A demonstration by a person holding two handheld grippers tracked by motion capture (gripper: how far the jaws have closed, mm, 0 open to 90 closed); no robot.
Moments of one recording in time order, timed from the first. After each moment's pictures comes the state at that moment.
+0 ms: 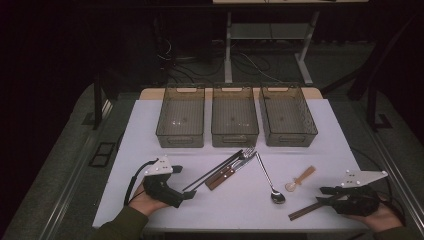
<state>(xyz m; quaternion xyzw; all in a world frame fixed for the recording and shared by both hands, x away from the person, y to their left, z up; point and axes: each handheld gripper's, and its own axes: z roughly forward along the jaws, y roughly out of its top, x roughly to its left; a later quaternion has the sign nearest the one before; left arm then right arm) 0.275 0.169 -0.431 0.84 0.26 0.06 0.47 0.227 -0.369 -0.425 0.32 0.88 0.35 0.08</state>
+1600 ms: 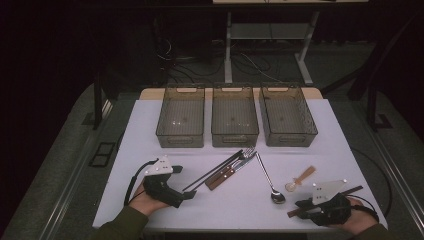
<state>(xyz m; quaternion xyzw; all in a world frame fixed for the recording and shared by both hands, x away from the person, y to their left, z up) 0.274 0.169 -0.431 0.84 0.26 0.05 0.47 0.222 -0.311 -0.440 0.17 0.93 0.31 0.04</state>
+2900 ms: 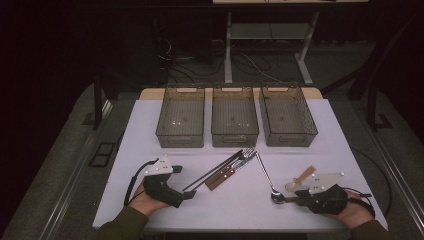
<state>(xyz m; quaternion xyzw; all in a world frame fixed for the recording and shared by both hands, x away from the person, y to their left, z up) 0.274 0.168 -0.431 0.84 0.27 0.05 0.48 0.242 -0.309 -0.440 0.22 0.92 0.30 0.10</state>
